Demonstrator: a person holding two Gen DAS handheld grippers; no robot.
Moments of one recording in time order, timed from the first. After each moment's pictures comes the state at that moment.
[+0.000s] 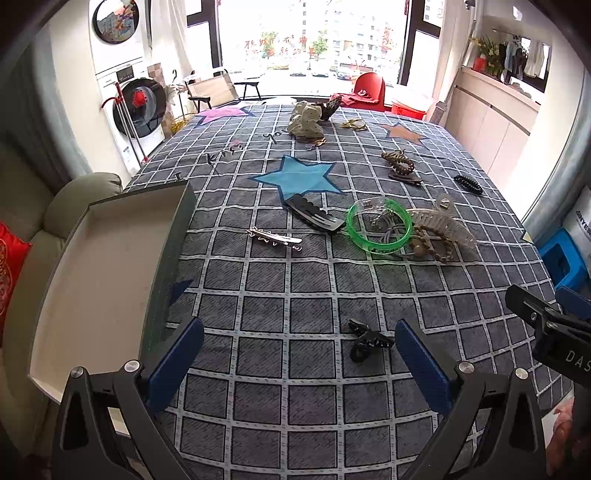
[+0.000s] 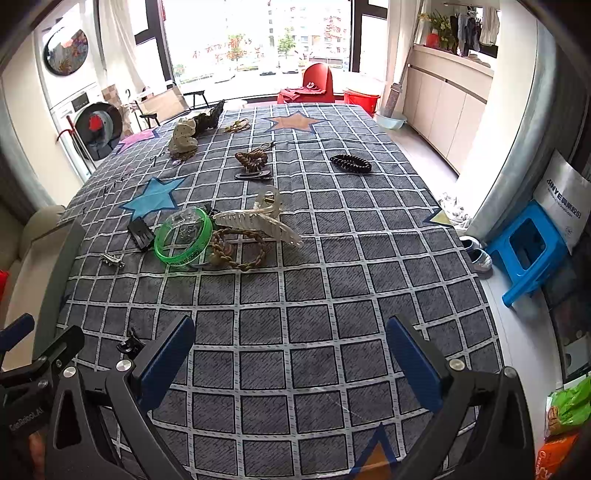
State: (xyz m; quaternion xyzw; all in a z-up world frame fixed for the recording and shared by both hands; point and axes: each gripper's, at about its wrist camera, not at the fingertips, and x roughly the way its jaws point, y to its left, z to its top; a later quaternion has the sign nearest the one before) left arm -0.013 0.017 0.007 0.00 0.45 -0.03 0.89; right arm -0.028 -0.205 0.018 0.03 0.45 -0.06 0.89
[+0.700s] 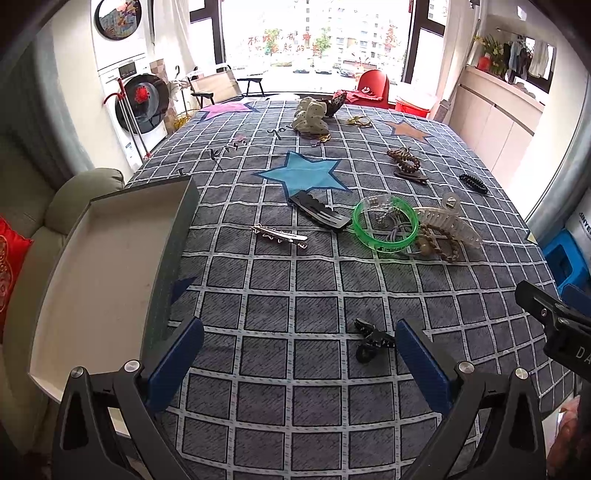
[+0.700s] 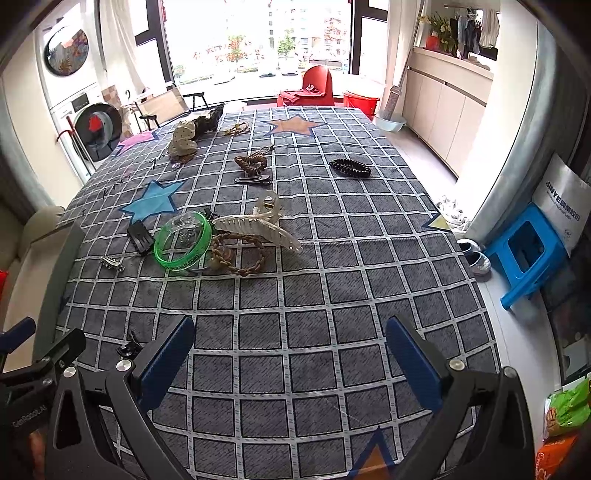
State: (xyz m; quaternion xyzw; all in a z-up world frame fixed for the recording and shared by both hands) left arm -0.010 0.019 0.003 0.00 0.46 -0.02 0.89; right arm -0.026 -0.206 0.020 0.03 0.45 -0.06 0.89
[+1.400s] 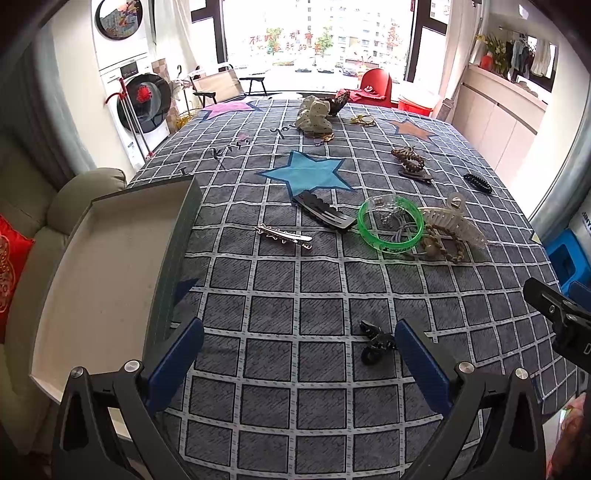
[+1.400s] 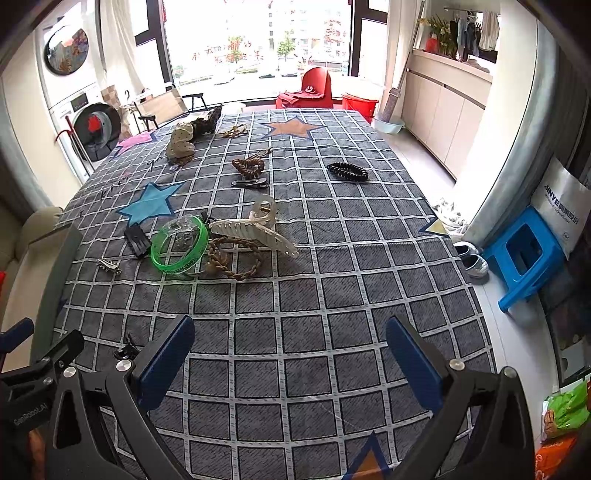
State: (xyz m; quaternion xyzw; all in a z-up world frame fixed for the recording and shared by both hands) left arm -0.006 0.020 0.001 0.00 0.46 -0.01 0.89; right arm -0.024 -0.209 0.023 0.03 0.45 -0.06 0.89
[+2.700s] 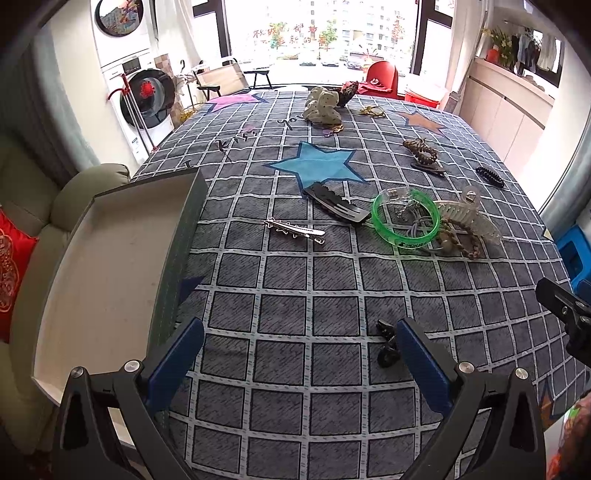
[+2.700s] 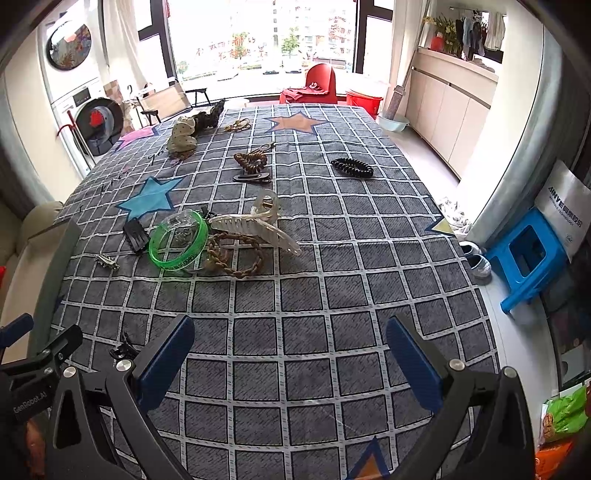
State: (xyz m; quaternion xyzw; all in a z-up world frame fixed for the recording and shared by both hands) left arm 0.003 0.023 -0.009 0.01 0.47 0.00 0.88; right arm -0.019 -0.209 0.015 0.02 0.46 -0.06 0.89
